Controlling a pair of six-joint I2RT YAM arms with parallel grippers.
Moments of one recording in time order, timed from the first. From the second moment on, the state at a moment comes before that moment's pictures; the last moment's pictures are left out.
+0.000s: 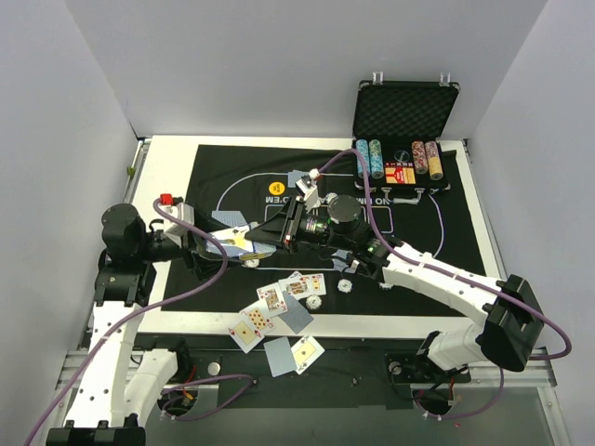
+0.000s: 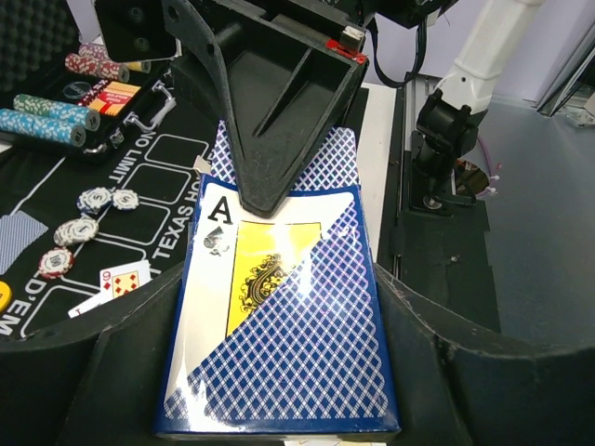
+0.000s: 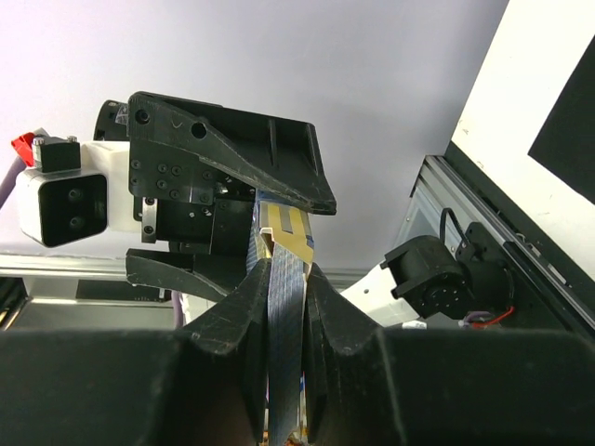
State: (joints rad) left arm -0.03 0.76 0.85 -0.20 1.34 0.04; right arm 0.90 1.37 0.99 0.34 -0.41 1.37
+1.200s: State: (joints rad) left arm -0.09 0.94 1.10 -1.10 1.27 0.88; right arm 0.91 1.37 1.02 0.17 -0.48 1.26
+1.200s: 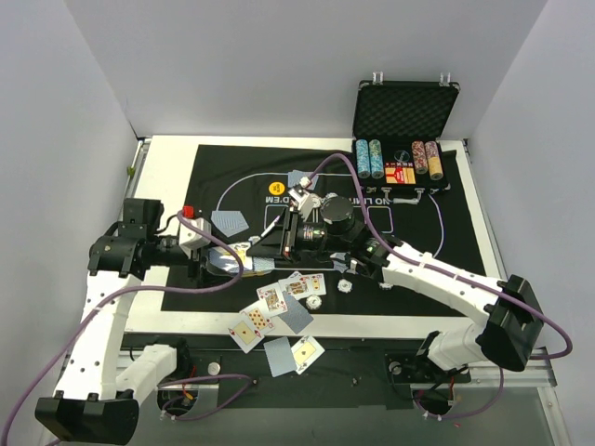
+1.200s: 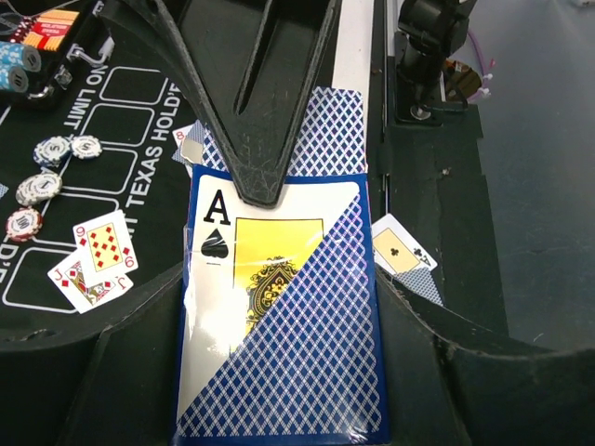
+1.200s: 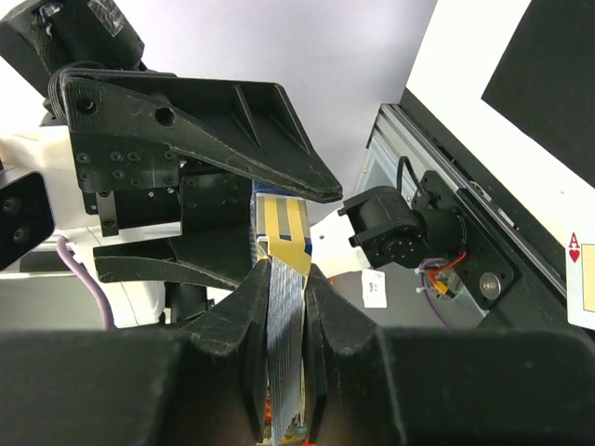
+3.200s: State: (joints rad) left arm -0.10 0.89 0.99 -0.87 1.21 0.61; right arm 0.83 1.28 1.01 -0.10 -0.47 1.04
